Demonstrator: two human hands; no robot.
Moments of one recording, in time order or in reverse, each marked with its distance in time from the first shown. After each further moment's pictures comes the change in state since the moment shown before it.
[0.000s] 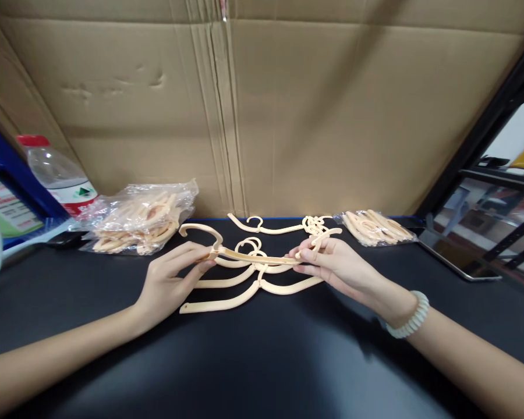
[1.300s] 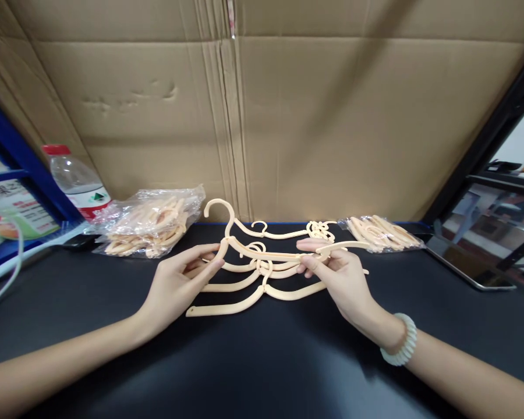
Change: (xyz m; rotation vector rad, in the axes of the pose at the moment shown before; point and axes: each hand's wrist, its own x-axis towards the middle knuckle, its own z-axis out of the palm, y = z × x) left_hand 0.002 0.016 0.002 -0.173 0.011 -0.441; right_hand -0.002 0.022 0.018 -0.226 0.299 -0.464
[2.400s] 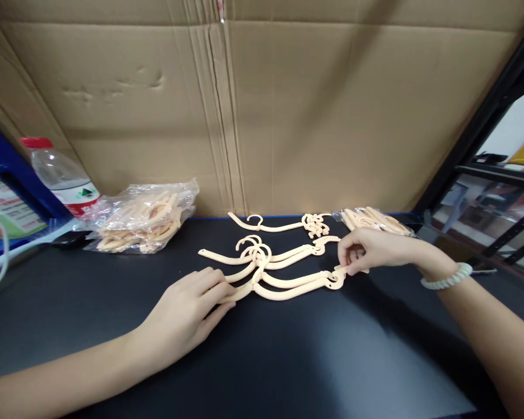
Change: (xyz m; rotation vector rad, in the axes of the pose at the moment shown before) left_hand -0.030 0.019 0.003 0.665 -0.460 0.494; right_hand 0.057 -0.038 -0.102 -0.879 -0.888 0.316
